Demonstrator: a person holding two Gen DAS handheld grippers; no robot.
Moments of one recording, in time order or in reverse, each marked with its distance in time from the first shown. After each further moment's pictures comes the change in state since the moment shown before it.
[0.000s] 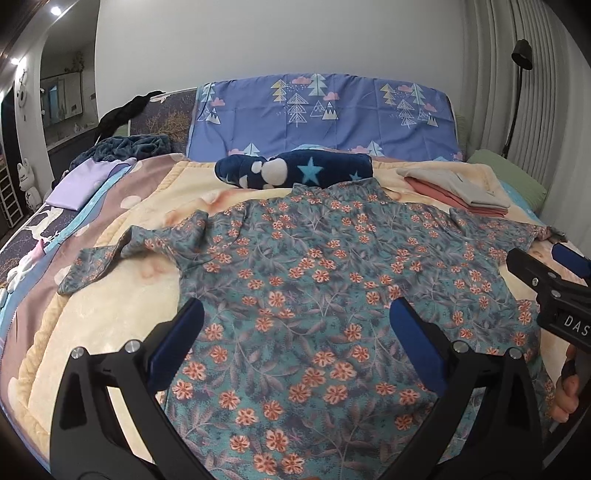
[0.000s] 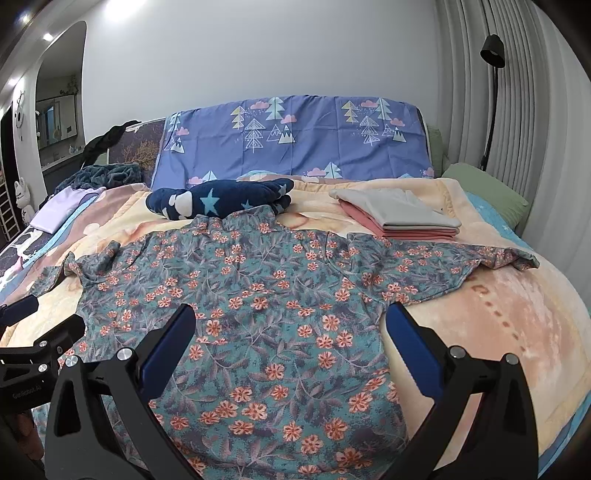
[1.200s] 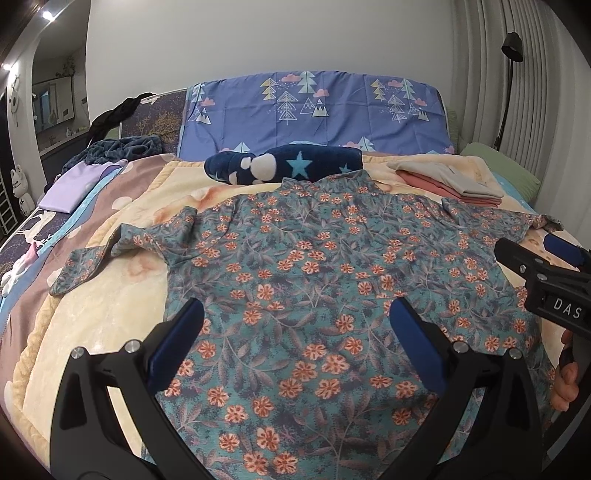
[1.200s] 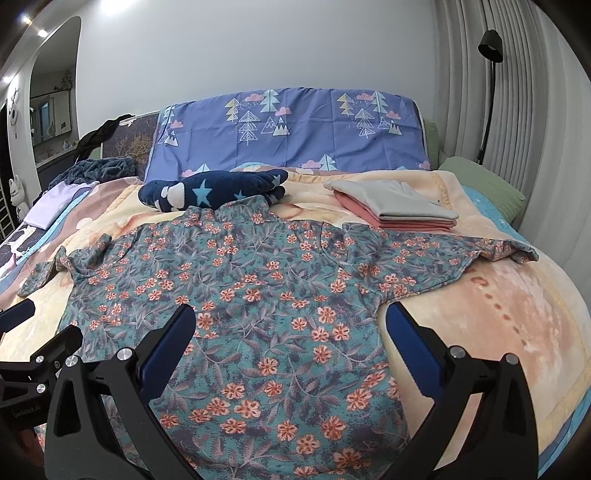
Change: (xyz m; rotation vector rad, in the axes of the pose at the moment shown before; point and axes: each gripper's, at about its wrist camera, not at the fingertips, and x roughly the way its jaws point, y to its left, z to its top) left arm 0.005 -0.009 -0.011 0.030 -0.006 -0.023; right arm 0.010 0.000 -0.006 0.005 0.027 -0.021
